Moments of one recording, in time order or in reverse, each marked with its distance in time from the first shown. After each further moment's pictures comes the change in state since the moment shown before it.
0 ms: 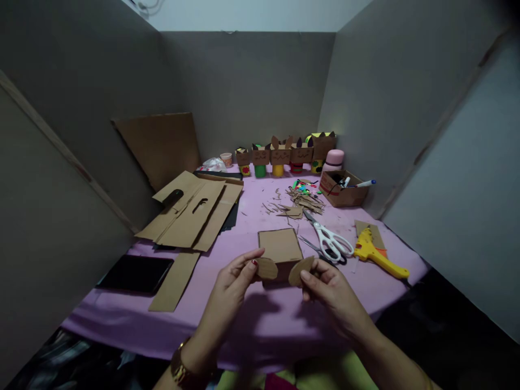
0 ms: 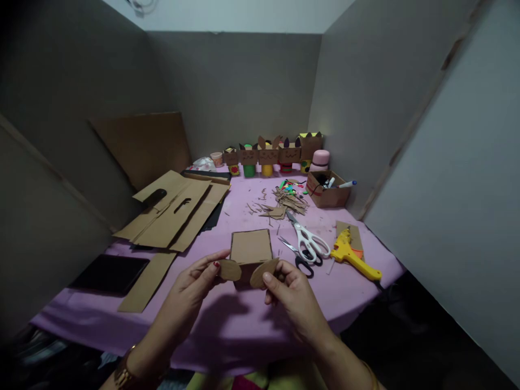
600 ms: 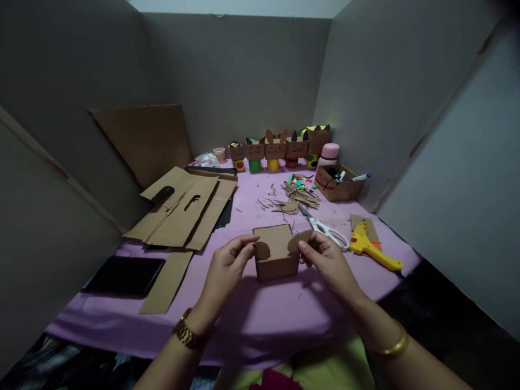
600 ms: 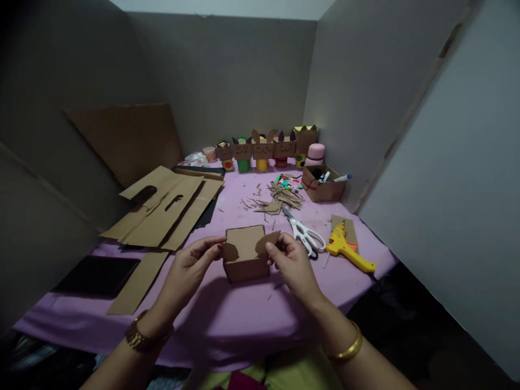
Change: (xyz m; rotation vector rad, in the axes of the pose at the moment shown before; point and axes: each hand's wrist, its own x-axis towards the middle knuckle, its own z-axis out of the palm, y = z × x) left_hand 0.039 0.001 -0.008 0.396 0.031 0.239; right_hand 0.038 -0.013 -0.013 -0.236 0.101 -0.196
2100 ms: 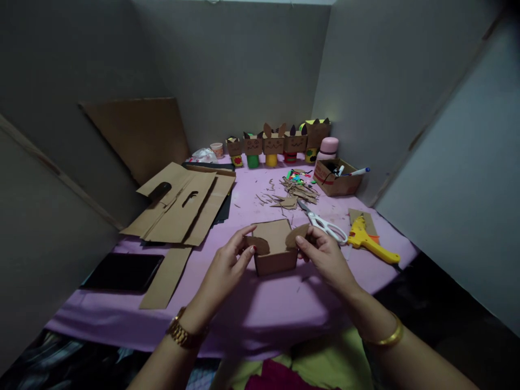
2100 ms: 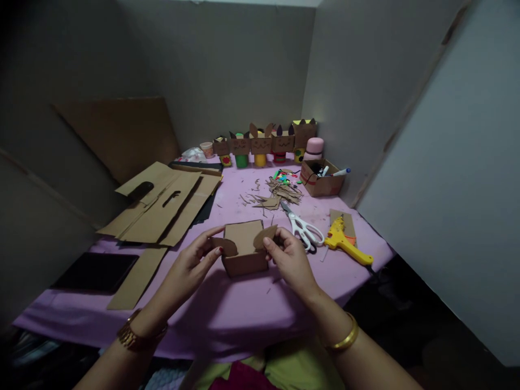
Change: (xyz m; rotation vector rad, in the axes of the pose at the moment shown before) left_hand -0.004 0.002 -0.005 0.328 -0.172 0.106; right_hand -0.001 0.000 0.001 -0.039 -0.002 -0.009
